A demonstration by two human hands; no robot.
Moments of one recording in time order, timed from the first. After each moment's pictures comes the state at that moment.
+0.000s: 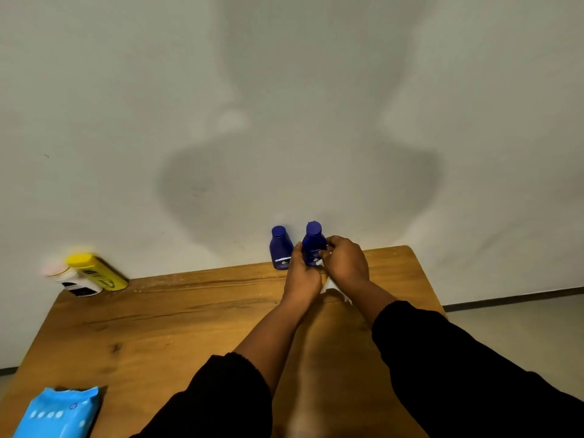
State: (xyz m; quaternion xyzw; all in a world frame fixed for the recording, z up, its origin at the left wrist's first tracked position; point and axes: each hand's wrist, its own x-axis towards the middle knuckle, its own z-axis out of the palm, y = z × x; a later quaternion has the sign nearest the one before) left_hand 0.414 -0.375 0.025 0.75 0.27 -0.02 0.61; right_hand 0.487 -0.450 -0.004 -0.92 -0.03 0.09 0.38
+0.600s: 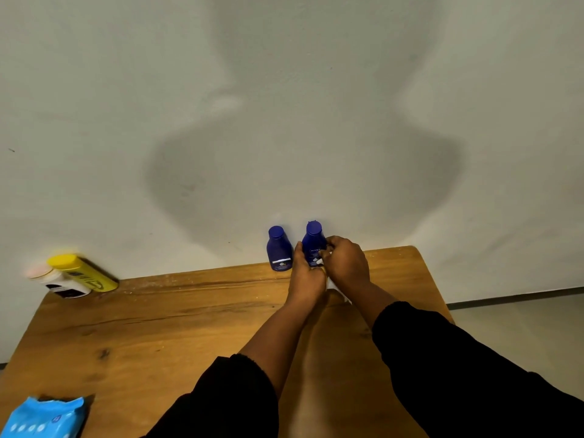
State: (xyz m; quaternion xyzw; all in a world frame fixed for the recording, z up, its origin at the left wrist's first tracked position) left_hand 0.441 -0.377 0.000 0.73 0.31 -0.04 0.61; right_hand 0.507 -0.445 -0.030 -0.92 -0.05 0.08 0.37
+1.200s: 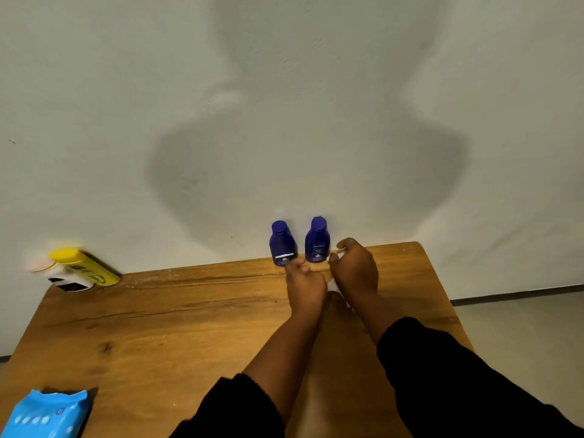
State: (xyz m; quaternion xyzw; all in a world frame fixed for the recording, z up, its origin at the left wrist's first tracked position) left_hand 0.424 -0.383 -0.012 0.66 0.41 0.03 0.63; right_hand 0.486 -0.450 -0.033 -0.93 0.05 0.04 0.37
